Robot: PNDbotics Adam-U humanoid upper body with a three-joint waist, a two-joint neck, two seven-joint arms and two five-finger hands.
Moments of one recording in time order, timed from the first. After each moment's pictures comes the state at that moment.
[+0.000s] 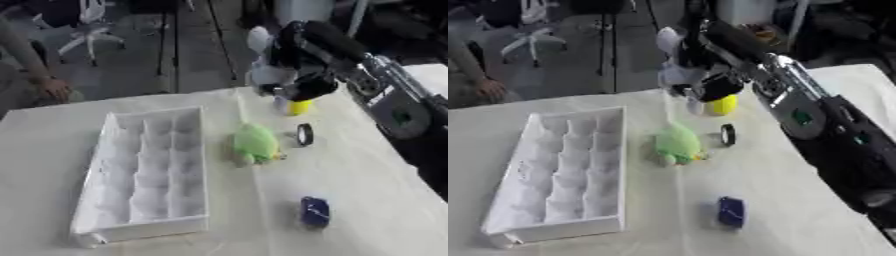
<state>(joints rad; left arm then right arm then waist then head) -0.20 0.18 0.26 -1.98 0.11 -0.35 0.10 -0.79 -0.66 0.31 -1.47 0.52 -0.22 0.13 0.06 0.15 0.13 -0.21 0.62</state>
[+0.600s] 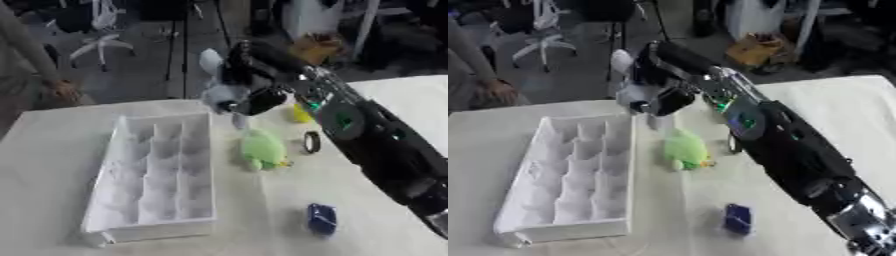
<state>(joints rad) -0.24 0.15 0.21 -1.98 0.14 -0.38 0.07 -0.82 -0.54 0.36 -1.36 0.48 -0.25 0.19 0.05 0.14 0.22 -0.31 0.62</state>
